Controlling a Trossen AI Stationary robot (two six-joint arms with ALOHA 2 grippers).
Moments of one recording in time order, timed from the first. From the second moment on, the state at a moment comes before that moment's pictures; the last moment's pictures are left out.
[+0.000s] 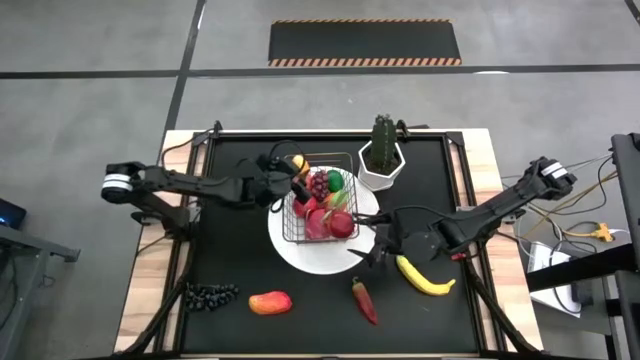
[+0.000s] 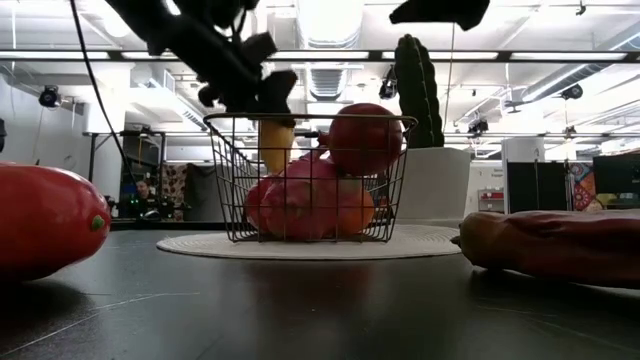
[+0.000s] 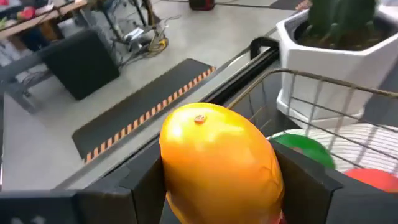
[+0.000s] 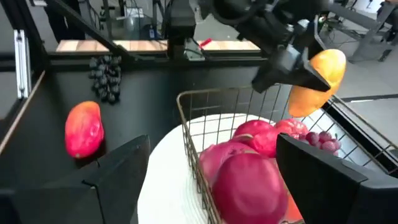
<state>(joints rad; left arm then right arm) 0.08 1.43 0.84 0.10 -0.79 -0.16 0.46 1.34 0.93 -0.03 0.63 0.19</state>
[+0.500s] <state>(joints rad) 0.09 1.47 0.84 0.11 -0.79 -0.18 0.46 1.39 0.92 -0.05 0.63 0.21</state>
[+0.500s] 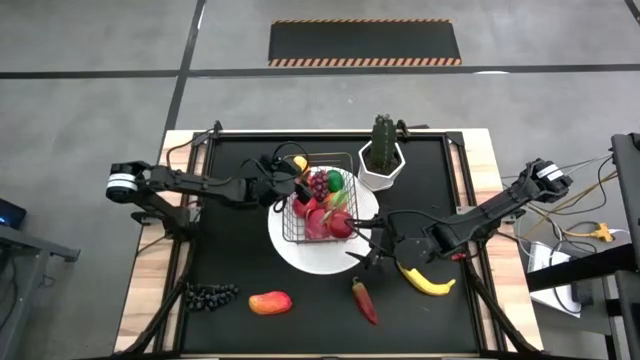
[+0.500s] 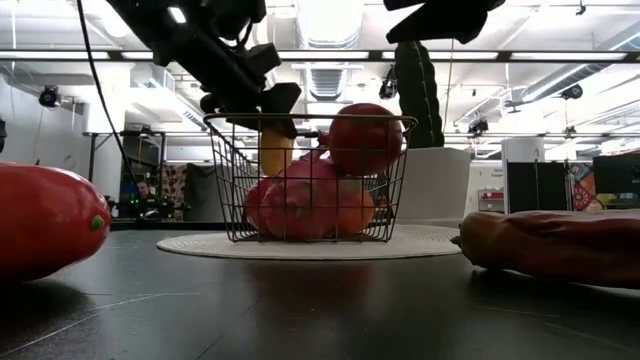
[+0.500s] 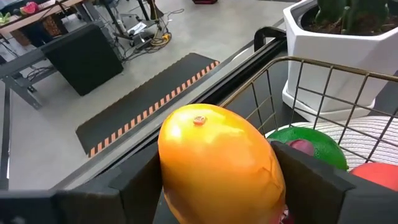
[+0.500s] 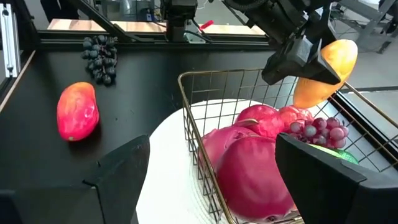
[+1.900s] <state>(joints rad) -0.24 1.26 0.85 0.10 -0.78 0.06 0.52 1.57 0.96 -0.97 -0.12 1.15</state>
